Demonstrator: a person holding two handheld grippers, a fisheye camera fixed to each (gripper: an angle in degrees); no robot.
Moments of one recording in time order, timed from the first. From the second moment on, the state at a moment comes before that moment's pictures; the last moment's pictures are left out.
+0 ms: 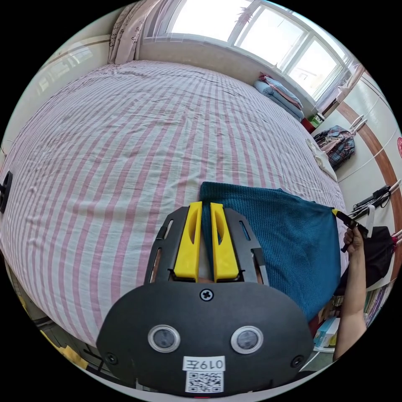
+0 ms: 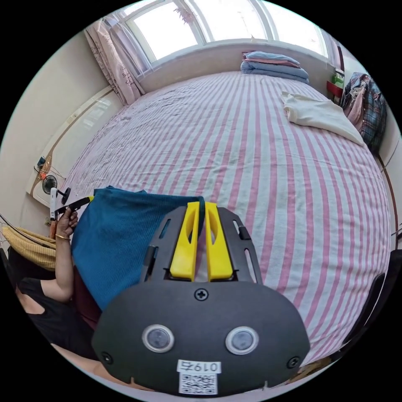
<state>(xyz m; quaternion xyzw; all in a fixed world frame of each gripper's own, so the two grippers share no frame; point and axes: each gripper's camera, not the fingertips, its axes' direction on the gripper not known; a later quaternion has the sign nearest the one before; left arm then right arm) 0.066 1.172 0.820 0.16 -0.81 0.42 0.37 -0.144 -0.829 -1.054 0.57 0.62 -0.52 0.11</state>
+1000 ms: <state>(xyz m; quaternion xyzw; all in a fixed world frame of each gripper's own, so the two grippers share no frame) 0.091 1.274 0.719 0.16 -0.74 0.48 0.45 0.258 -0.853 -1.144 0.57 0.58 -0.58 -0.01</state>
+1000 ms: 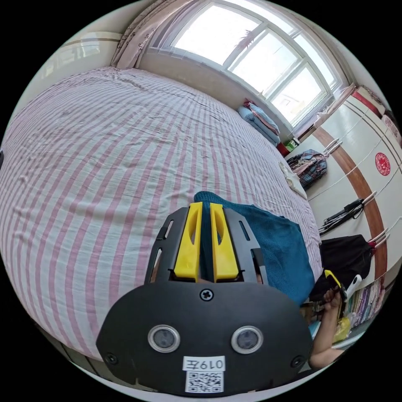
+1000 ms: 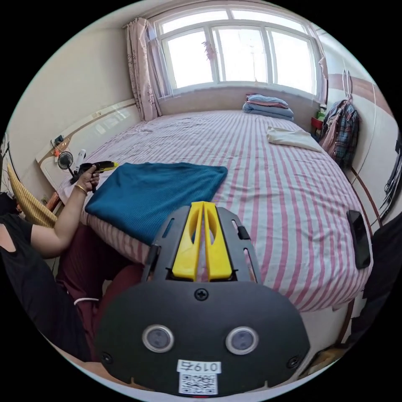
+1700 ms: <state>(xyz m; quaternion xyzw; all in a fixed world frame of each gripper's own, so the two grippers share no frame) 0.113 1.425 0.614 0.02 -0.67 0.52 0.54 0.344 -0.872 -1.261 0.55 0.53 -0.63 0.13</state>
